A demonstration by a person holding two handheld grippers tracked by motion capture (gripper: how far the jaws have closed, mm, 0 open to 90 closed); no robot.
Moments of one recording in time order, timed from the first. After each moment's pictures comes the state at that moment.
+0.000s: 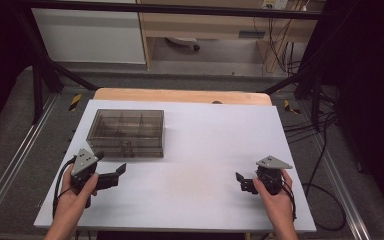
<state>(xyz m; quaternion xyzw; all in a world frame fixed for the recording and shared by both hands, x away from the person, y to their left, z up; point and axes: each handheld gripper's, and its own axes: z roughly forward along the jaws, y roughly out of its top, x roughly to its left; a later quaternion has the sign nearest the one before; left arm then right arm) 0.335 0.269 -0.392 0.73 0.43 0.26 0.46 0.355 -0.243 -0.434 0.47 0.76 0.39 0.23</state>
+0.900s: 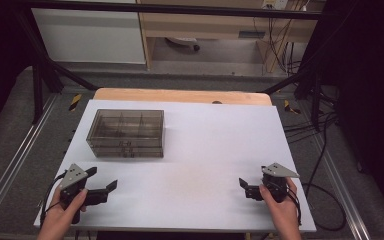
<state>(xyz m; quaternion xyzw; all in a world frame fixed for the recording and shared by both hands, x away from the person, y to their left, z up) 0.313 0.290 -0.425 0.76 0.43 0.22 0.45 0.340 -0.254 -0.443 0.46 0.75 0.41 0.23</state>
